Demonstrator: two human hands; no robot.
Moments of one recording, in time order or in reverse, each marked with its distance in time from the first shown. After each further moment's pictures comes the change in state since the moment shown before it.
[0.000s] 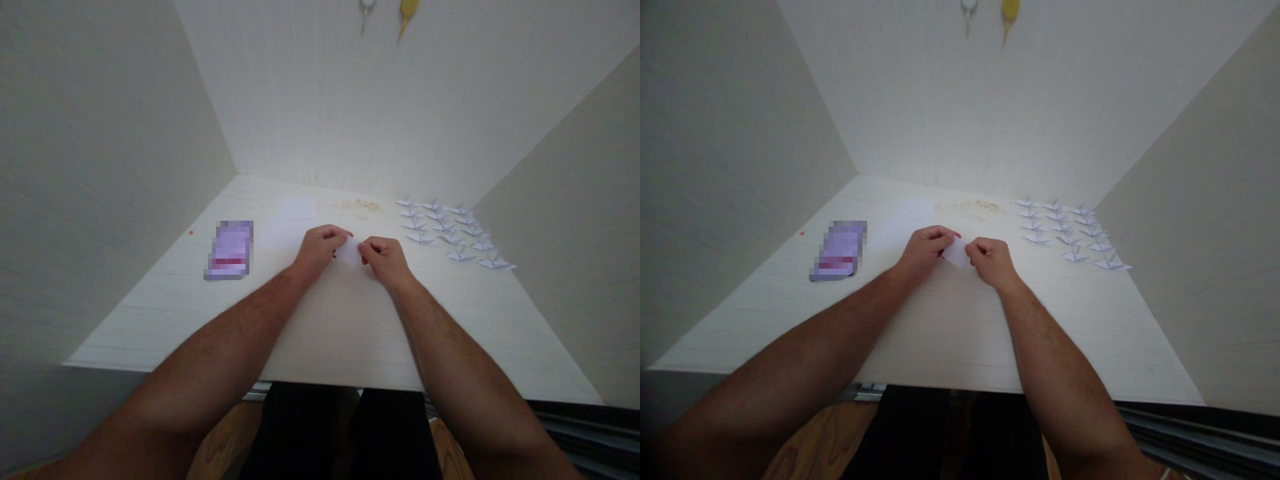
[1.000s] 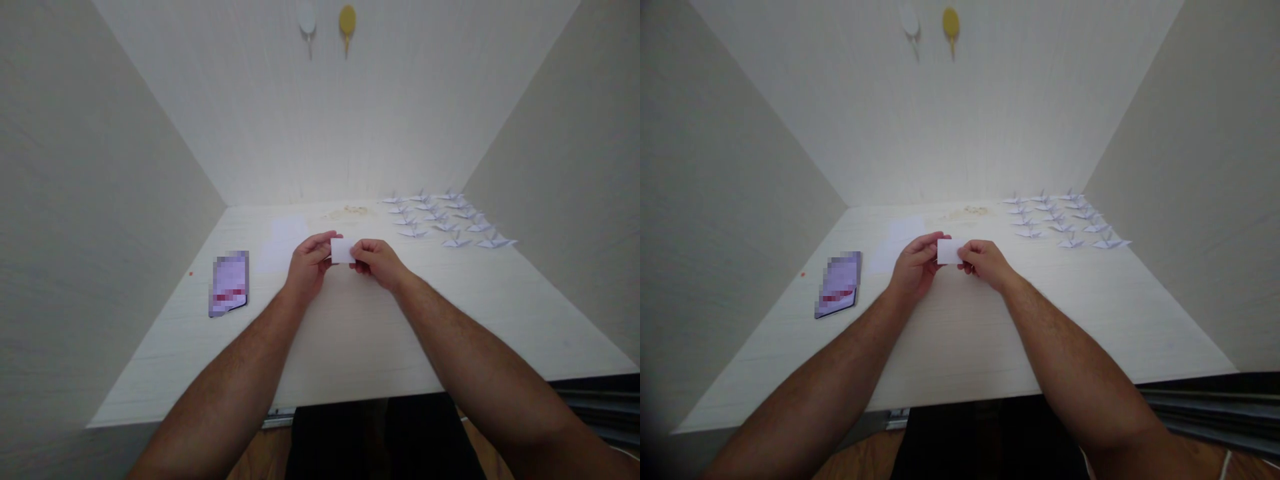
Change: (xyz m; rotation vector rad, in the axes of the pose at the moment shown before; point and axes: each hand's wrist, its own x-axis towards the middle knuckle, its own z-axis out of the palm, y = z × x) left_hand -0.001 0.002 -0.005 -0.275 -0.068 0.023; right_hand 0.007 0.014 0.008 0.584 -0.120 0.223
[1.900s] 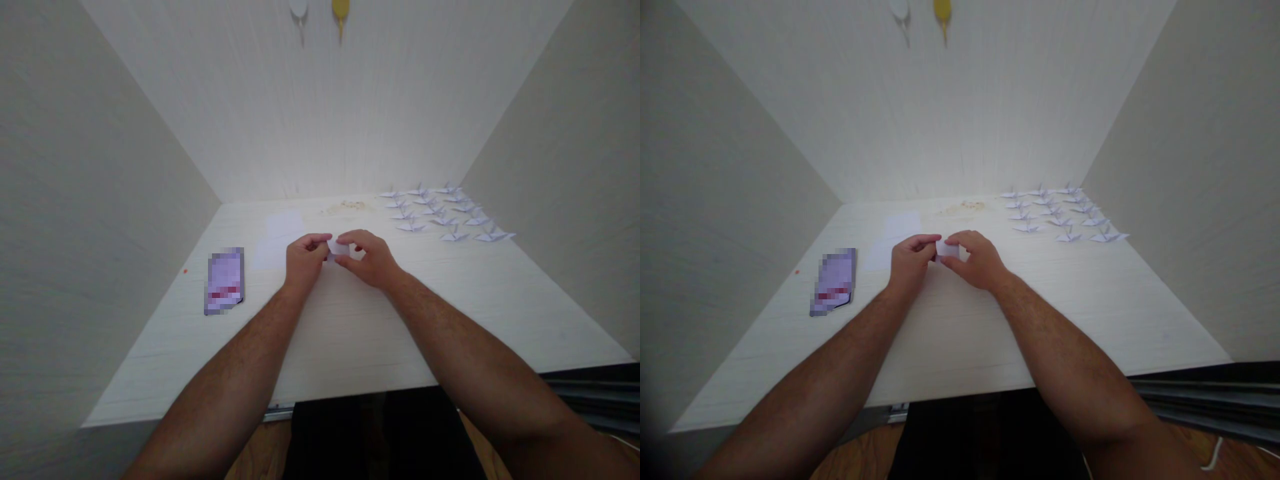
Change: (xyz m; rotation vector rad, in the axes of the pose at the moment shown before) left_hand 0.007 -0.005 -0.006 0.536 0.192 0.171; right_hand -0.004 0.000 0.004 -0.650 0.136 -0.643
